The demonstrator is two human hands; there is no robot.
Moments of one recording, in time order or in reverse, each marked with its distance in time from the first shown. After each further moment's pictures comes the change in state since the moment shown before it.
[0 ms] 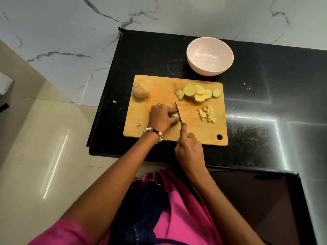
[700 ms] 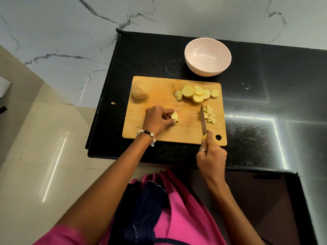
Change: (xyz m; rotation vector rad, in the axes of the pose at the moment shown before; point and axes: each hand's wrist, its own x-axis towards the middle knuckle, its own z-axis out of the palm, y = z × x) left_hand -0.005 -0.008 -0.008 -0.165 -0.046 -0.024; right_hand -0.021 0.043 -0.013 0.390 0.268 0.184
